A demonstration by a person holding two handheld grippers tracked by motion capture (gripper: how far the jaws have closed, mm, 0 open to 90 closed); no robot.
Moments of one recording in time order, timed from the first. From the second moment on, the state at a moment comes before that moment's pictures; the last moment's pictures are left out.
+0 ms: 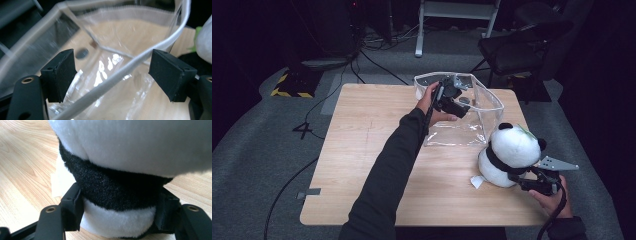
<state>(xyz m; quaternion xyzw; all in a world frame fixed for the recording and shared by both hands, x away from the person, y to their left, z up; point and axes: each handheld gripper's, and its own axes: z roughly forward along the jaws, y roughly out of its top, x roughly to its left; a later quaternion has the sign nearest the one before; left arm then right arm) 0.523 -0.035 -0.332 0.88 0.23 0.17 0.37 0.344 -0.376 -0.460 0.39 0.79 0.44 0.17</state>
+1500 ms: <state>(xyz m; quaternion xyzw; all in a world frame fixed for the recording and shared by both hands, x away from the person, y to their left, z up) 0.408 0.080 -0.321 0.89 0.08 0.18 0.42 0.347 -0.385 -0.459 0.41 0.78 0.43 0.18</state>
